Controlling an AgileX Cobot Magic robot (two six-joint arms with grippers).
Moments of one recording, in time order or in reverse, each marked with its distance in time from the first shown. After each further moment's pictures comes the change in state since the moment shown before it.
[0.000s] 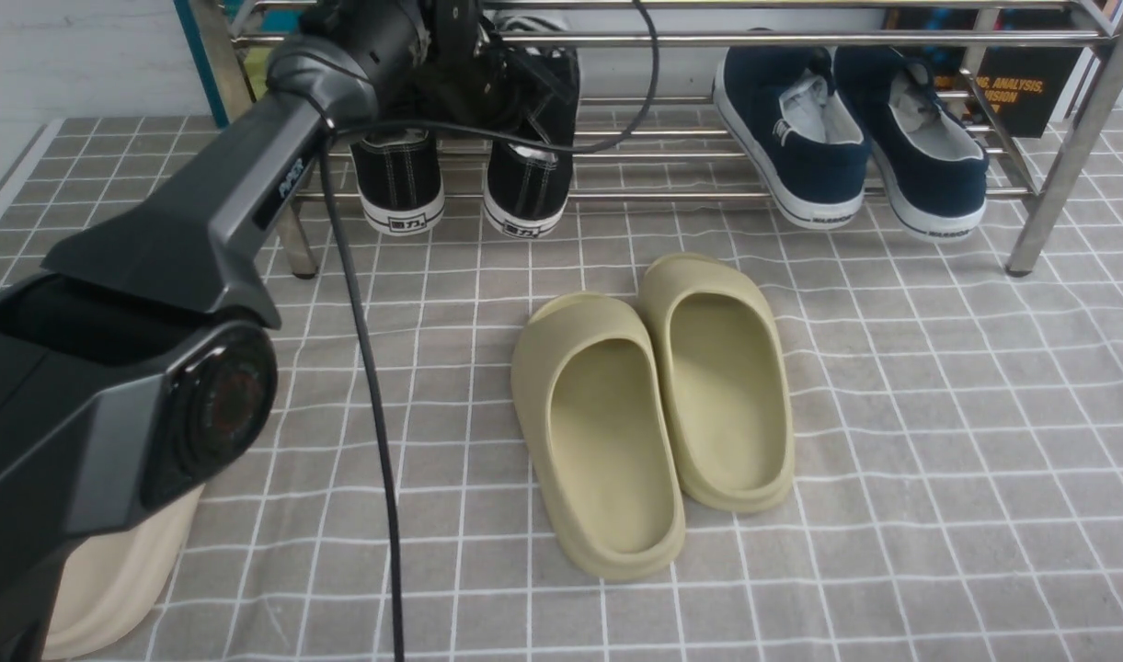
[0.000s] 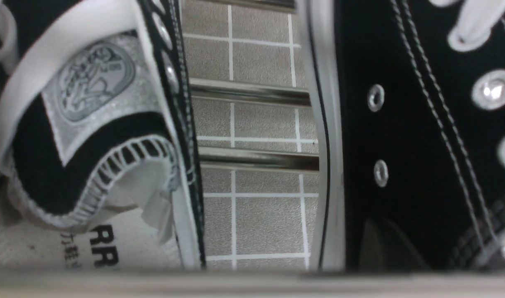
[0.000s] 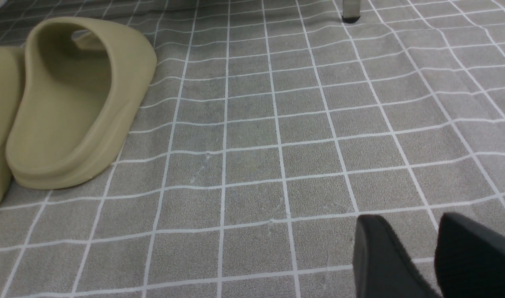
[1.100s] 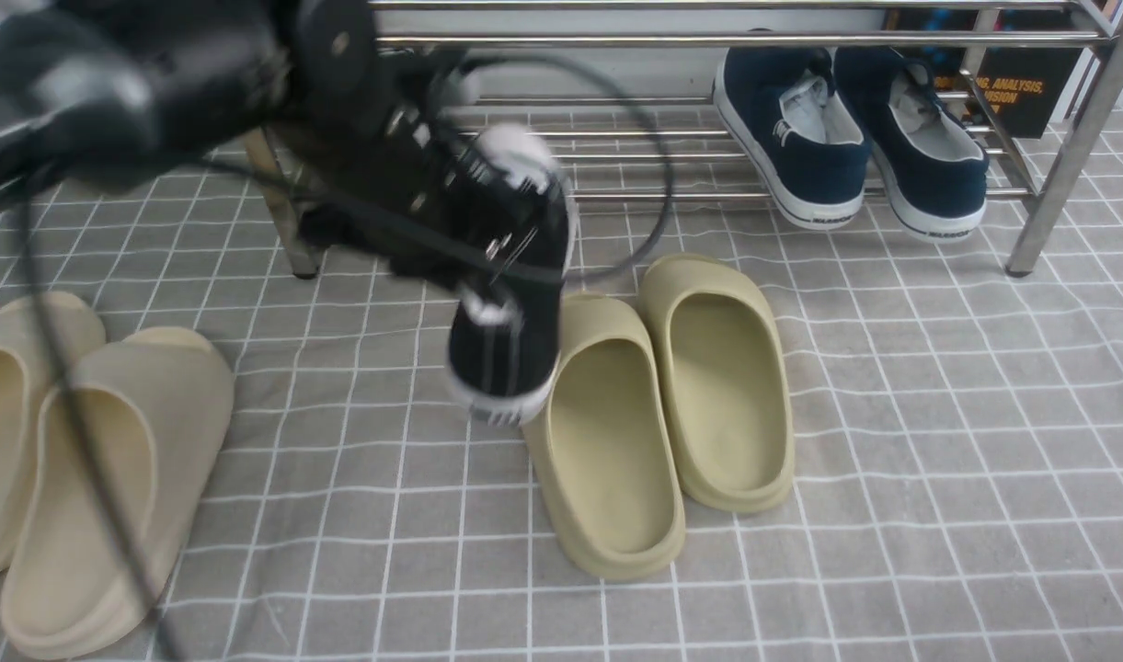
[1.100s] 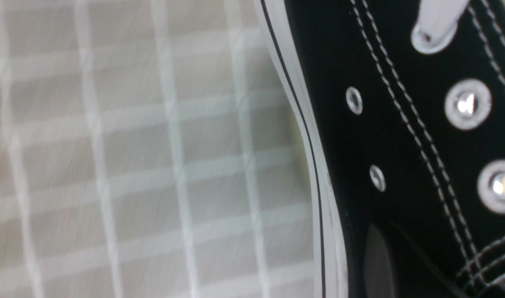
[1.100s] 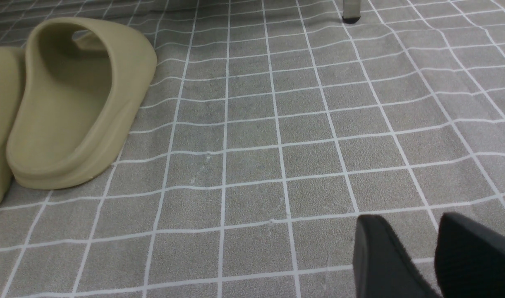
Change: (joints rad) right arm 0.000 0.000 0.000 0.000 0.000 0.000; left arm -0.082 -0.637 0.880 -0.148 0.058 0.161
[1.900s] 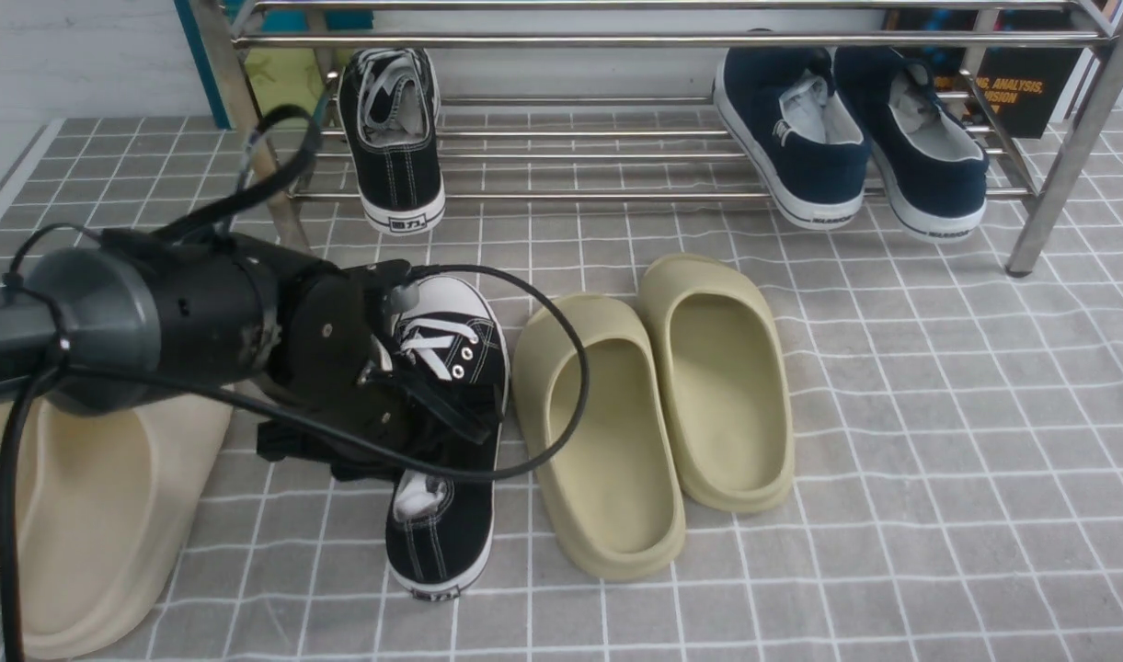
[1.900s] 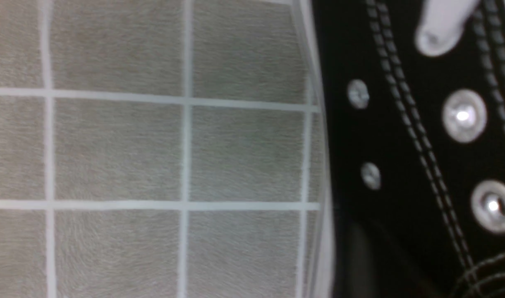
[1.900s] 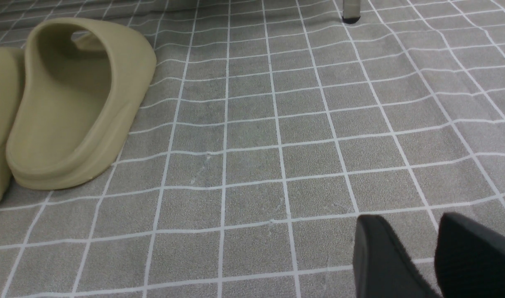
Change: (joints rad) right arm 0.000 0.000 0.000 0.000 0.000 0.000; left arm 0.000 -0.088 0.583 0.104 -0.388 -0.269
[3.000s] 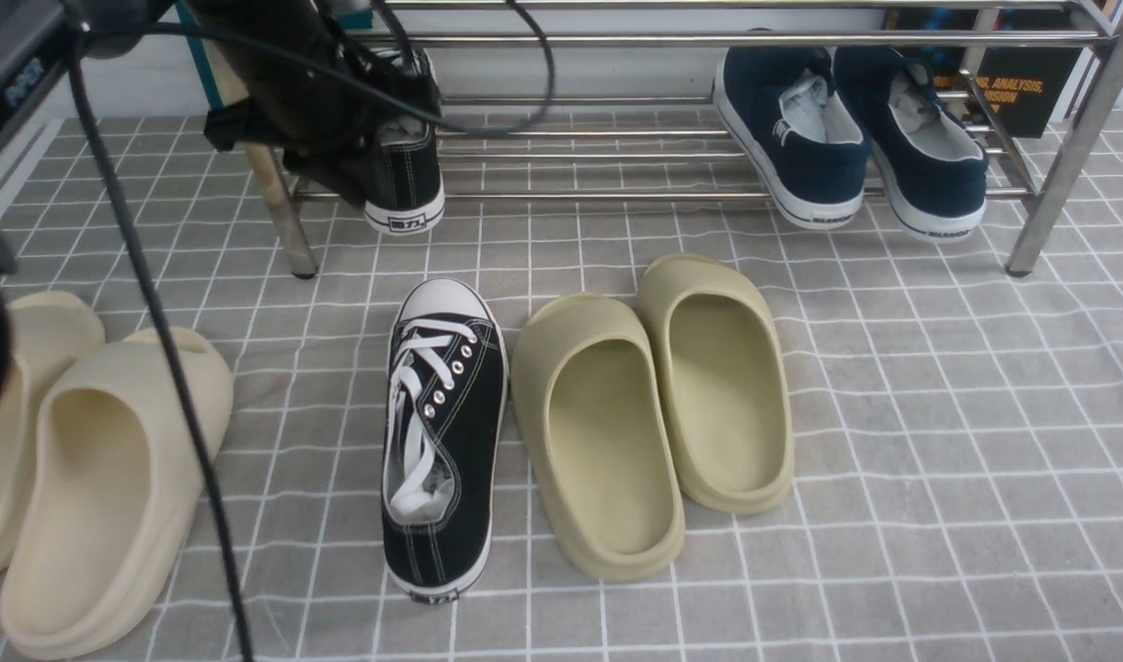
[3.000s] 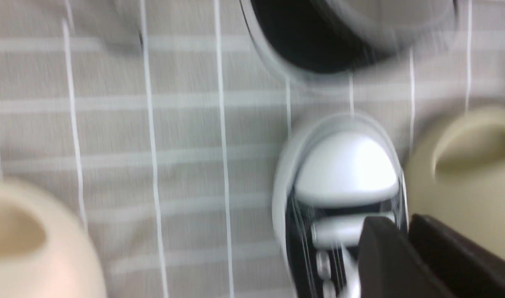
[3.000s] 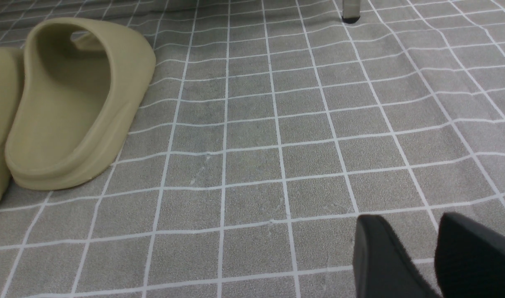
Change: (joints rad) right arm 0.000 0.000 0.000 0.000 0.000 0.000; left arm 0.198 0.297 -0.985 -0.131 0.739 0.379
